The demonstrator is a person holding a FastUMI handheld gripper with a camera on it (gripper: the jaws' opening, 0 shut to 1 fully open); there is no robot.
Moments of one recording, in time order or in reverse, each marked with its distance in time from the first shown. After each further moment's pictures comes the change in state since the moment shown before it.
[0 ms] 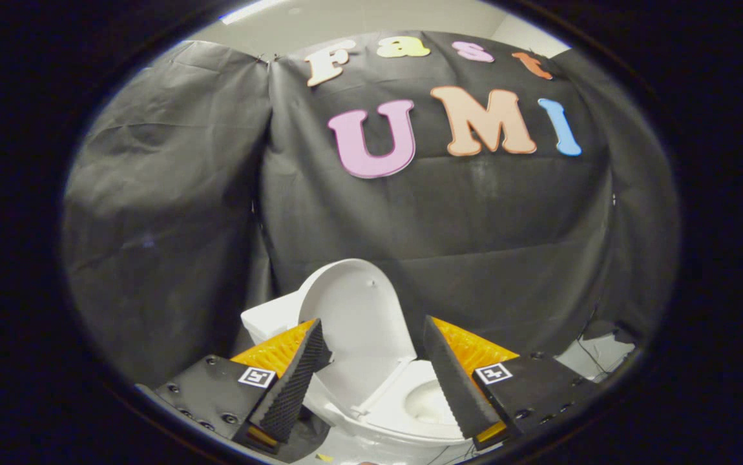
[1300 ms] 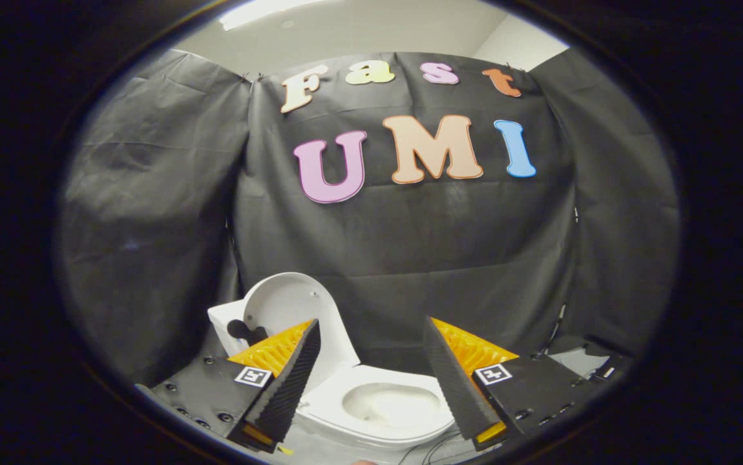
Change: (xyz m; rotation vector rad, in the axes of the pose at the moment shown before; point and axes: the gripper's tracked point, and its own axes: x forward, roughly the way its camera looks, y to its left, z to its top) arm -0.080 -0.125 0.014 -0.025 -0.067 -0.093
